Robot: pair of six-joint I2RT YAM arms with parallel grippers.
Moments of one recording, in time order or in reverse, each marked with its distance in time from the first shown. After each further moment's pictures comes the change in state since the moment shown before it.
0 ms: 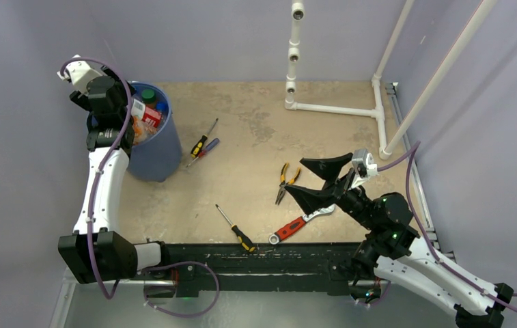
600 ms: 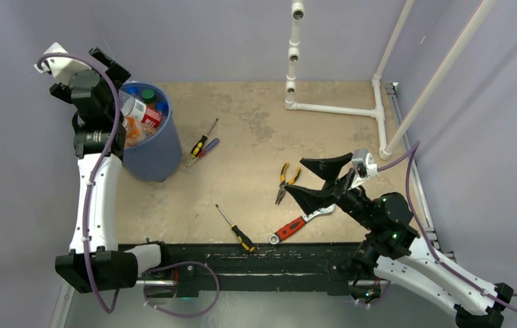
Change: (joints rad) left arm -0.002 -0.056 0.119 -0.038 0.036 -0.013; right arm 0.000 0.001 0.000 0.000 0.000 0.000
